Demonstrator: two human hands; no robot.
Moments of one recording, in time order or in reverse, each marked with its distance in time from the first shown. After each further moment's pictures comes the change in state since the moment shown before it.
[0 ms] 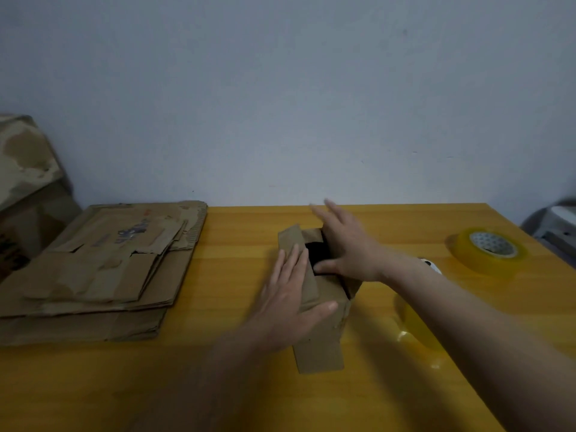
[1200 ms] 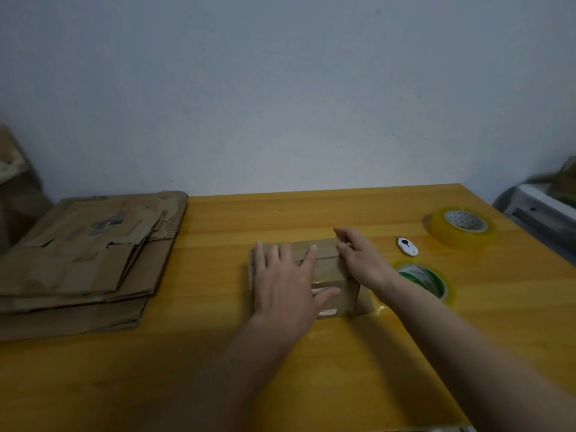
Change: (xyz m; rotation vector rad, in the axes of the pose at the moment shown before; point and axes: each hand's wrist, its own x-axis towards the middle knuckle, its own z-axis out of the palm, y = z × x) left_hand 0.003 0.054 0.016 0.752 0.096 -0.165; right_hand -0.051 0.021 0.029 0.573 0.172 0.442
